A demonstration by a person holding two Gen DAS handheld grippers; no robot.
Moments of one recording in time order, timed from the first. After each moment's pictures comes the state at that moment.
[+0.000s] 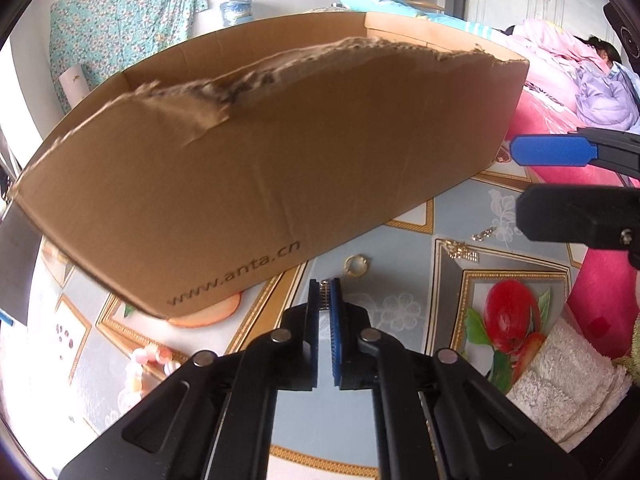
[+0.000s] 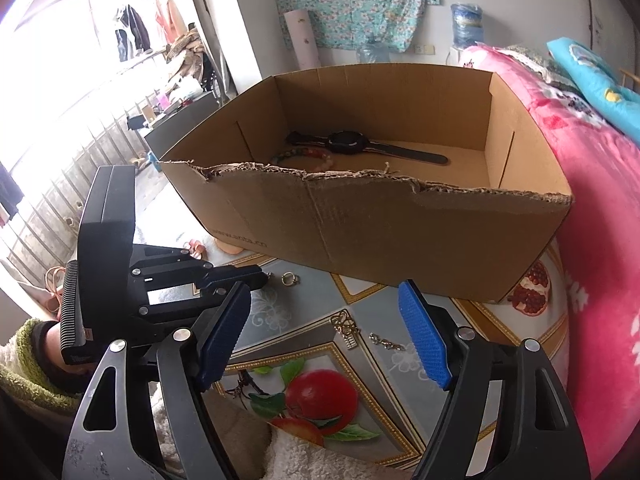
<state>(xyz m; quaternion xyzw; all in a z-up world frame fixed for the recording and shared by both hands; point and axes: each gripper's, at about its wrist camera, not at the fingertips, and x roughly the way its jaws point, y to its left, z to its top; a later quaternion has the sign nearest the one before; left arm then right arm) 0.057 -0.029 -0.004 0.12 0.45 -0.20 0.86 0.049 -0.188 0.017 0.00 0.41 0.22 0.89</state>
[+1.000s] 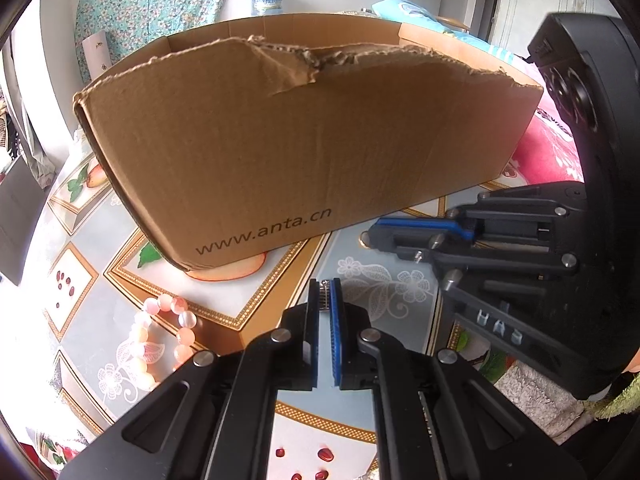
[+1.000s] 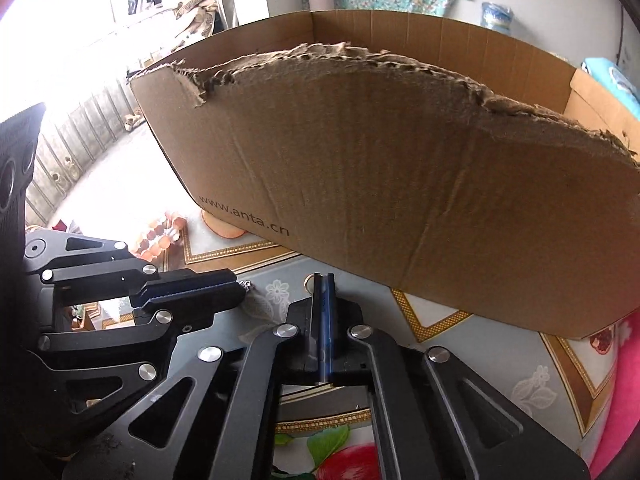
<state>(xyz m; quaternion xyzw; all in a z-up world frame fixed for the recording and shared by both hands) 0.058 -0.010 -0.005 0.06 0.45 -0.18 0.87 0.080 -0.120 -0.035 -0.06 0.44 0.22 0.87</state>
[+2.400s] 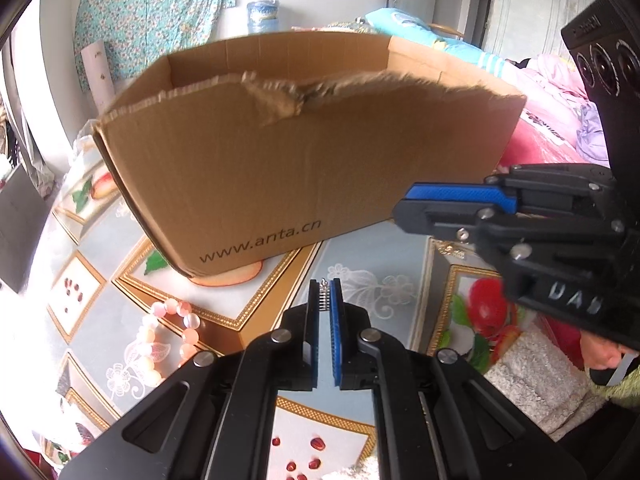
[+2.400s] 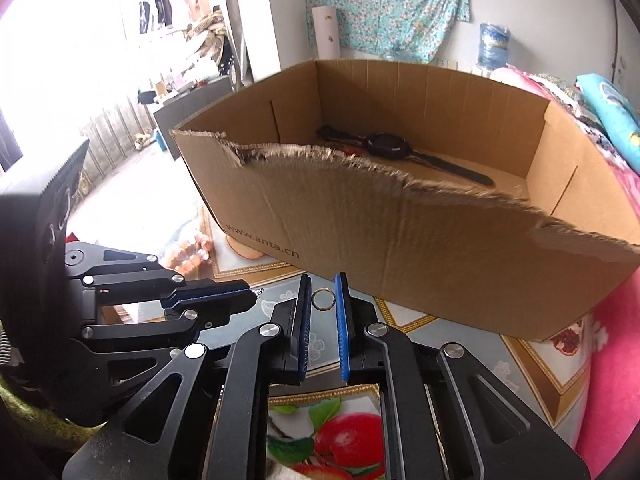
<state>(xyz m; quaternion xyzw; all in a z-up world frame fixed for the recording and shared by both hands) 0.044 -0.009 0.013 0.07 0.43 -0.19 0.88 0.051 -0.144 0.012 -0.05 0.39 0.24 0.89</state>
